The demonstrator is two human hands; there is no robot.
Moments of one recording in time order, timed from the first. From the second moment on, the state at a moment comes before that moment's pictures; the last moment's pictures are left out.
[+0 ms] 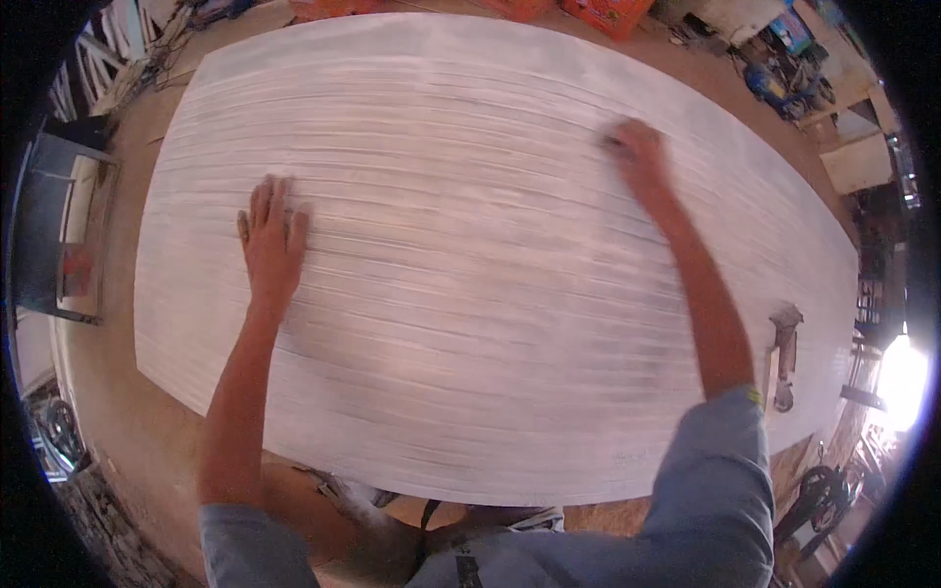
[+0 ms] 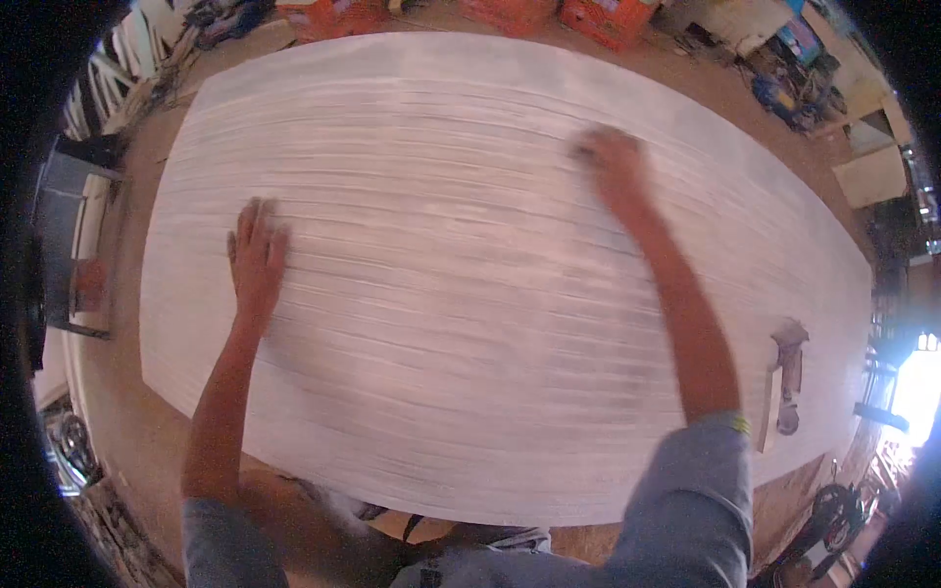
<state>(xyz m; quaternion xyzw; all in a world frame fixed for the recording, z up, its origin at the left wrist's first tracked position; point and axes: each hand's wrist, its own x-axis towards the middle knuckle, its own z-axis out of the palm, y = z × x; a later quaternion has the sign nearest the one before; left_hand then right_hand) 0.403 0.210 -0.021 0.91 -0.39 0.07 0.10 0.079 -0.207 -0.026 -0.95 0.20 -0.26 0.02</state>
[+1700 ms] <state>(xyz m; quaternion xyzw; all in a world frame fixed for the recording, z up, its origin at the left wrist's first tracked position) 0.397 0.204 -0.008 0.92 -0.38 0.05 0.11 0.488 -0.033 -0.012 -0.97 0.10 -0.19 0.10</state>
